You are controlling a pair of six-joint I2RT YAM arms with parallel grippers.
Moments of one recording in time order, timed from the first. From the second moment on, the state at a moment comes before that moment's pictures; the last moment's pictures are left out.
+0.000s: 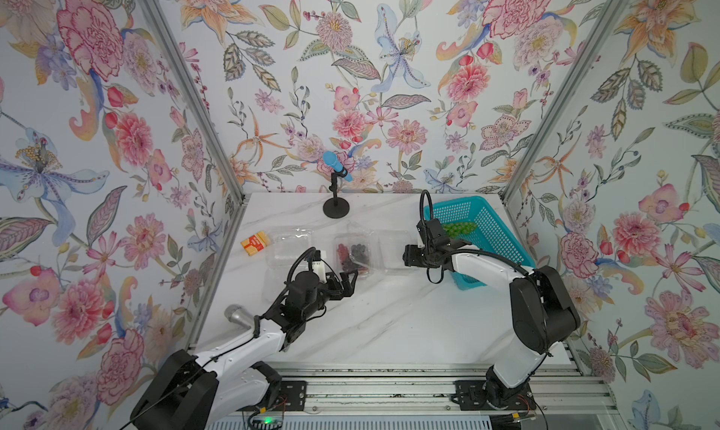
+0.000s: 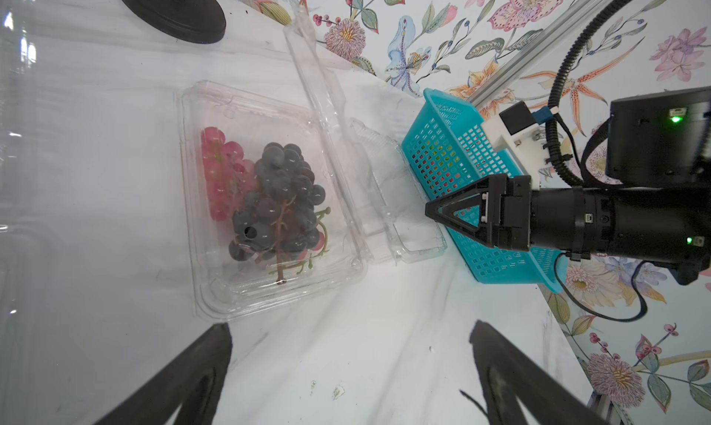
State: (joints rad) left arm -0.60 1.10 0.38 0.37 0.03 -0.67; right arm 0.48 1.71 1.14 -0.38 -0.01 0.43
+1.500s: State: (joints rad) left arm -0.65 1.58 0.54 0.65 -0.10 -0.85; right arm 0.39 1.38 0.81 -0.25 -0.10 0.41
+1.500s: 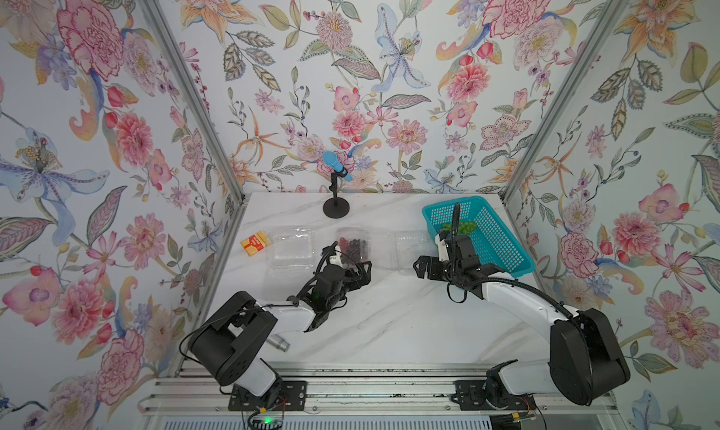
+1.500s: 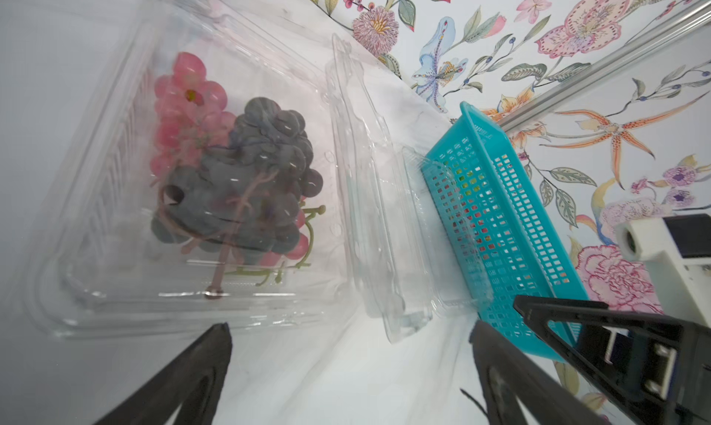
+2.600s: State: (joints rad) left arm -0.60 1.59 0.79 0.48 -0.02 -0.63; right arm 0.37 1.41 0.81 -0.23 -0.16 0.41
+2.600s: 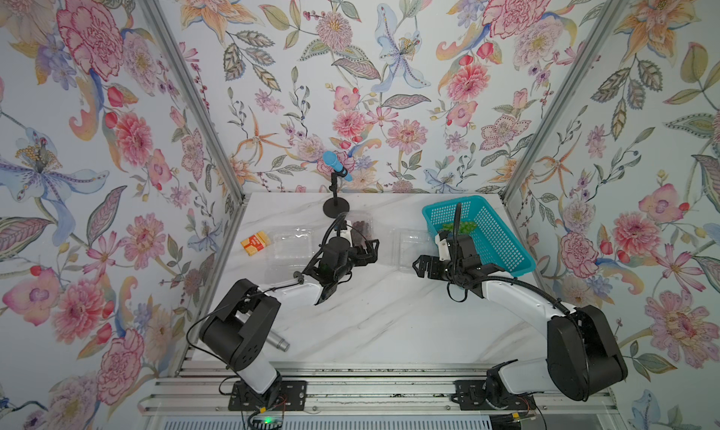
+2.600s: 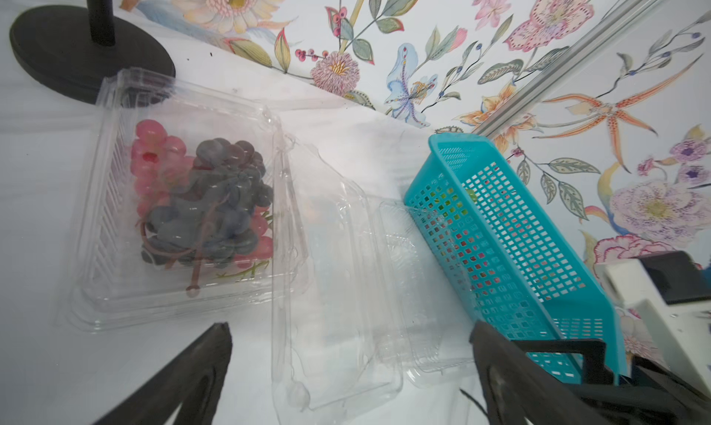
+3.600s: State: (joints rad) left arm -0.56 1.05 0.39 0.27 -0.06 -0.63; right arm 0.56 2.00 1.32 -0.22 -0.30 0.35
